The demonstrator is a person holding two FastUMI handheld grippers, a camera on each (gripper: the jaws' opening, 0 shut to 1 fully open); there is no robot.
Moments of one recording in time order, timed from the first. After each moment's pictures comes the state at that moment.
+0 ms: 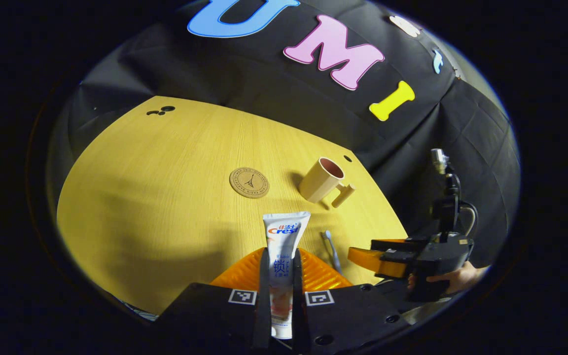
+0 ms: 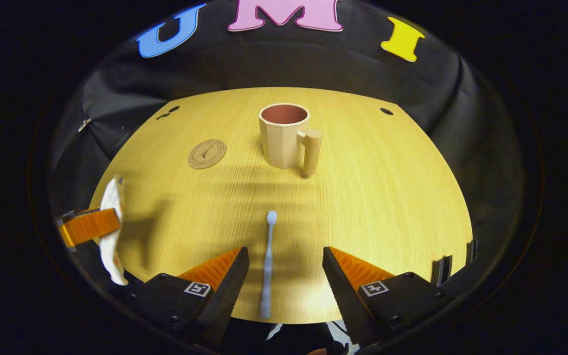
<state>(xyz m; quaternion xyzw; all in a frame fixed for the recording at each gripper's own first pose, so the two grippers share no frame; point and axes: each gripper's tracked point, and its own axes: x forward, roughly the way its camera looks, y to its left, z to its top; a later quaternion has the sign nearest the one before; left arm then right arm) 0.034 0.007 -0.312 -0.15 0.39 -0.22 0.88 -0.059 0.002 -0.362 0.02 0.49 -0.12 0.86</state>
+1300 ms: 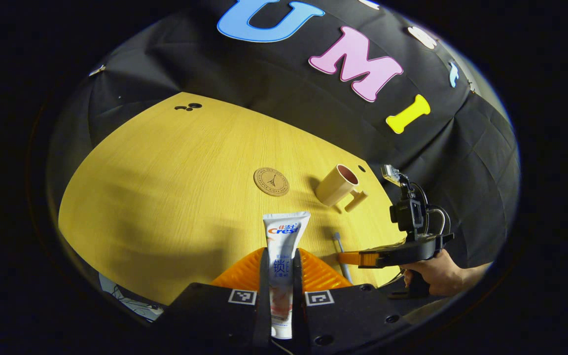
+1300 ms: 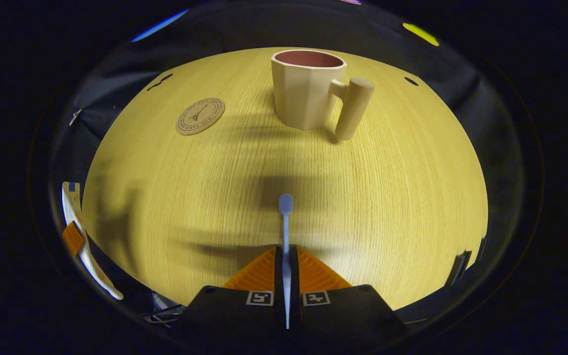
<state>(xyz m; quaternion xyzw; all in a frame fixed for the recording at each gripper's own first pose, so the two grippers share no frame) 0.021 0.034 -0.315 -0.18 0.39 -0.16 0.89 -0.053 0.020 -0.416 0.05 0.58 -0.11 0.80</state>
